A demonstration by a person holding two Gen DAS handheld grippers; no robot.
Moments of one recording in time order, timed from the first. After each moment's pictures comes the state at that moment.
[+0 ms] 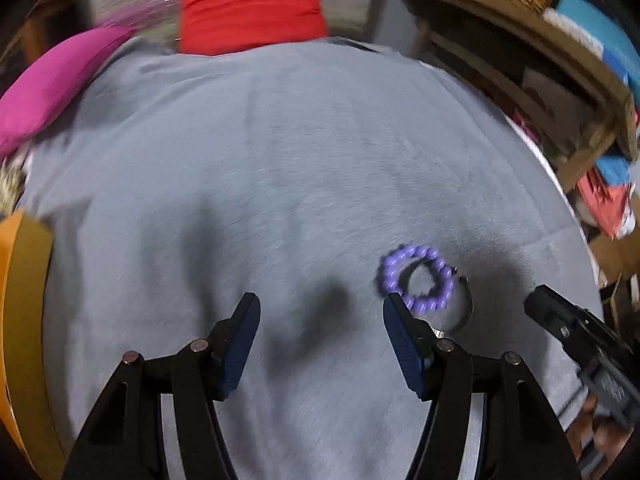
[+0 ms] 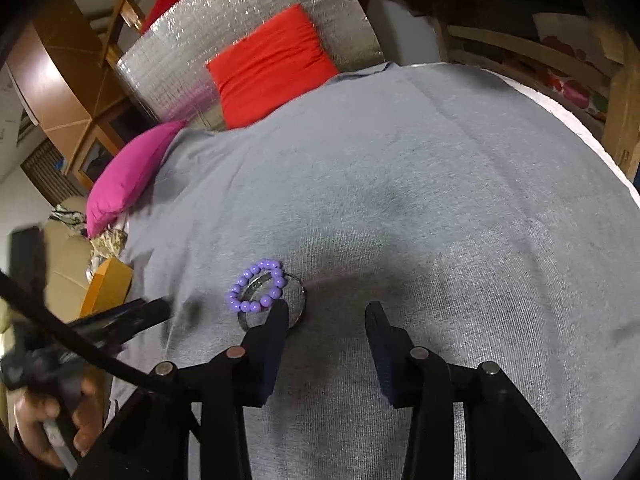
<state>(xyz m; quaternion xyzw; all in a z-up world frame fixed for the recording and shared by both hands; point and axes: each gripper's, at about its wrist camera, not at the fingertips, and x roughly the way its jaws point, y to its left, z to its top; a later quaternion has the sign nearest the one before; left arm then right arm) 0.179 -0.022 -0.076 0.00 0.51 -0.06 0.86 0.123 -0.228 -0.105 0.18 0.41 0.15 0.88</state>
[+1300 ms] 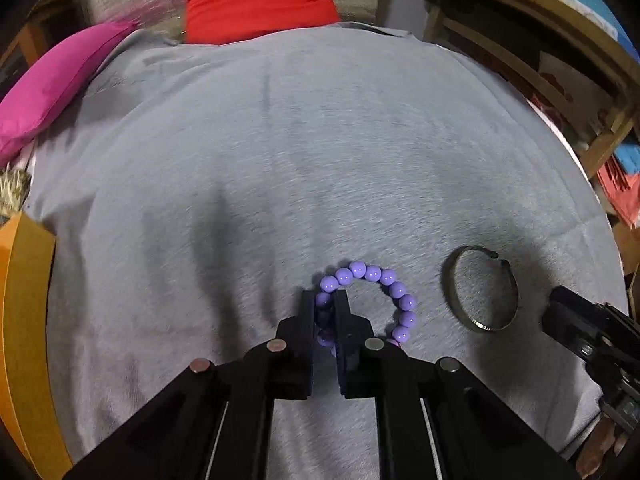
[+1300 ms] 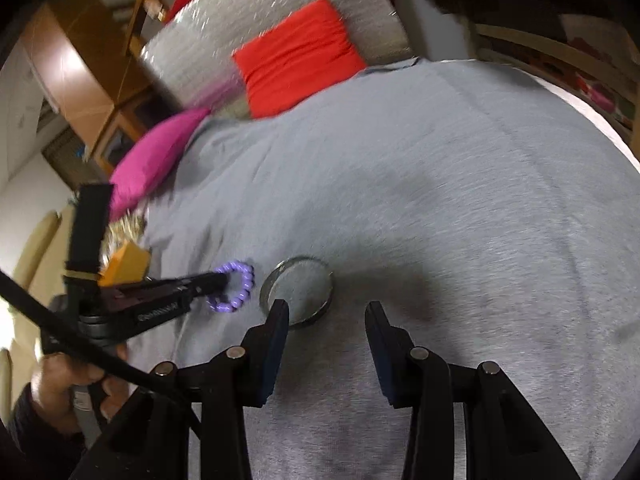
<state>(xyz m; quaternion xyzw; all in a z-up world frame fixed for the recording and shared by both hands) 0.181 -0.006 -0.096 0.01 0.52 -0.04 0.85 0.137 -0.204 -0.110 0.15 0.43 0.19 0.87</state>
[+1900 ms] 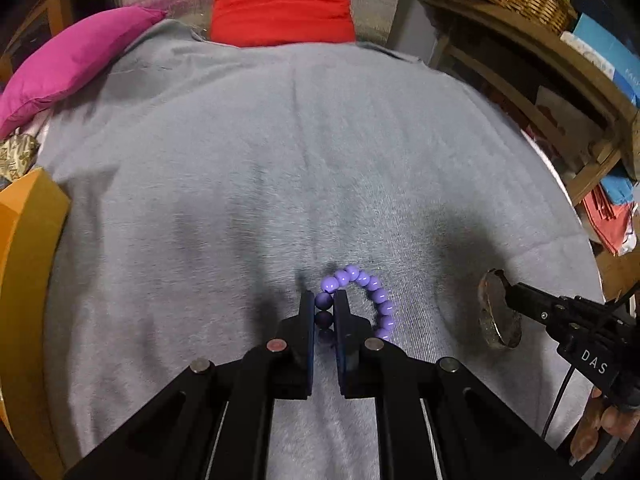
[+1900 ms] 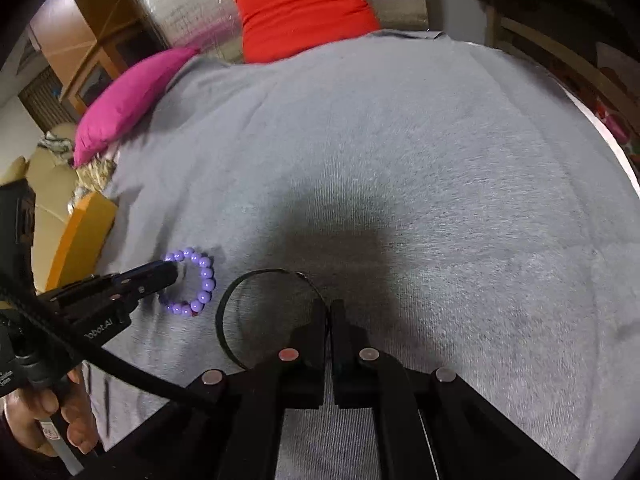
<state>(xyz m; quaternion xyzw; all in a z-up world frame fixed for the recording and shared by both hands) 0.141 0.029 -0.081 -0.04 0.49 -0.04 0.87 0.154 -0.171 -0.111 0.08 0.48 0.17 0.86</state>
